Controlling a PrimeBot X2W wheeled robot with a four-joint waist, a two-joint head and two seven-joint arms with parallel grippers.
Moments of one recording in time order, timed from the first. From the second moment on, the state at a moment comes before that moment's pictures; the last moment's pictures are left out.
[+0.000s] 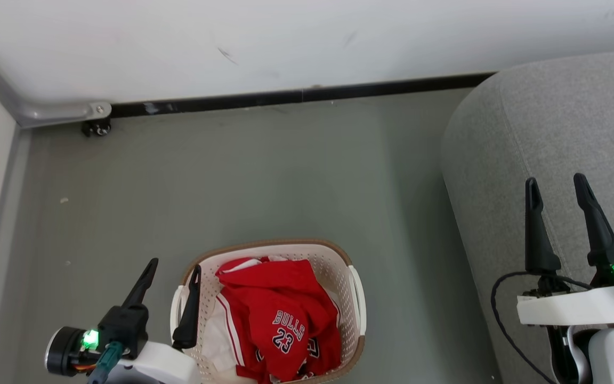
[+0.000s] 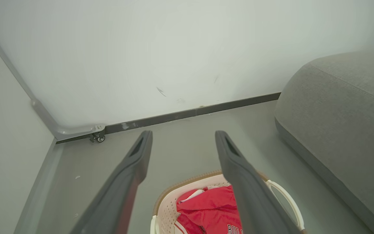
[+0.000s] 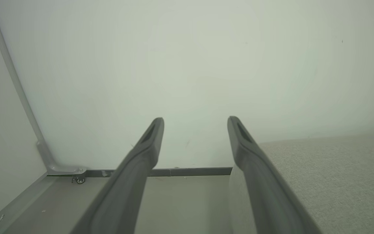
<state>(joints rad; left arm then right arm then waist) -0.09 0.10 -0.13 0.31 -0.06 -0.03 -0.26 -0.11 -0.04 -0.11 0.09 0.11 0.12 -0.22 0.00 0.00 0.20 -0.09</state>
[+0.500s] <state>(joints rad) -0.24 0.09 -0.17 0.51 -0.04 -0.05 -0.25 -0.23 -0.04 -0.08 0.03 0.12 0.12 -0.20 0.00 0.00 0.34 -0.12</state>
